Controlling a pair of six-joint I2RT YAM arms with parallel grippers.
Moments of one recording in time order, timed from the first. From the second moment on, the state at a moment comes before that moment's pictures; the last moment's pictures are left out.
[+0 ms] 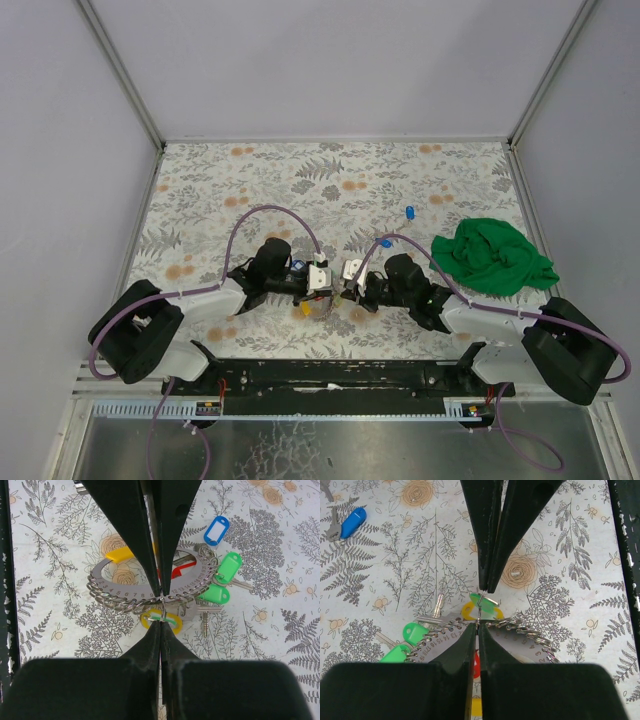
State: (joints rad) left arm -0.69 1.40 0.51 0.31 0.73 0.55; right arm 0.83 1.24 0.40 0.36 -0.40 -0.35
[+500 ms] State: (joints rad) left arm -0.69 1.40 0.51 0.31 0.72 0.55; right arm 0.83 1.24 0.40 0.35 -0.40 -0.35
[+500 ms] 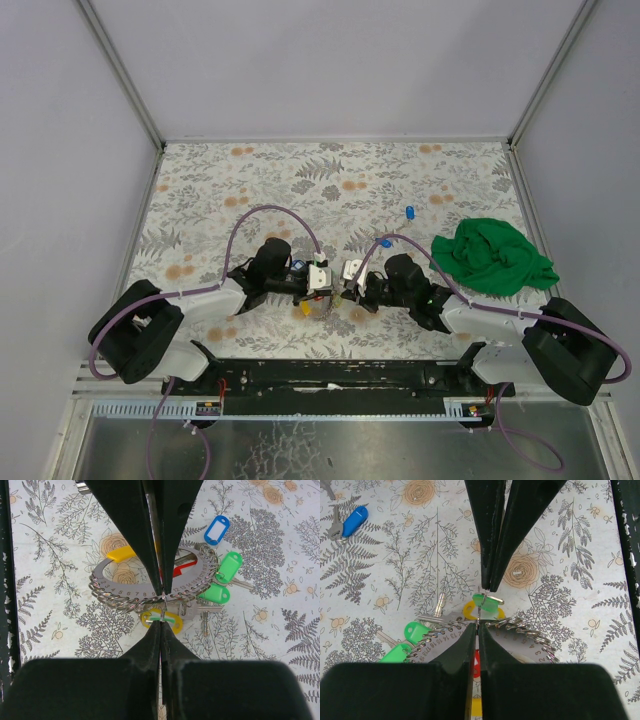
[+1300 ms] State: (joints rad) left arm -0.69 1.40 0.51 0.31 0.75 0.55; right arm 0.83 1.24 0.40 0.35 -0.40 -0.34
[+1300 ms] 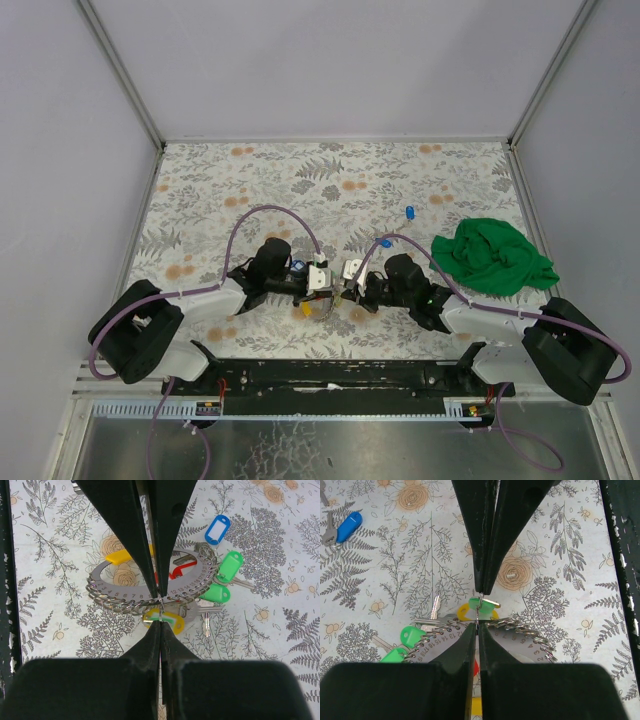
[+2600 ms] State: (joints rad) left arm -0.69 1.37 0.48 0.44 0.45 0.43; right arm 0.82 1.34 0.70 -0.24 0.07 0.18
